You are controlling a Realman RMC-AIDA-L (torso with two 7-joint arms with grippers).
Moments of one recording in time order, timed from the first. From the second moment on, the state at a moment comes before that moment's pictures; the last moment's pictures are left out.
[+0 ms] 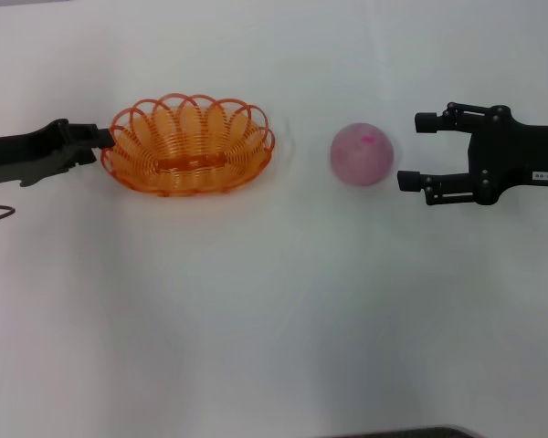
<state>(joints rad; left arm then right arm) -0.49 -2.17 0.74 0.88 2.28 1.19 -2.57 0.46 2.04 -0.52 -0.65 -2.13 -1.64 1.13</state>
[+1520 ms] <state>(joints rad) -0.41 -2.17 0.69 0.94 1.98 1.47 -1.65 0.49 2.05 -0.50 -0.63 -2.09 -1.59 1.29</state>
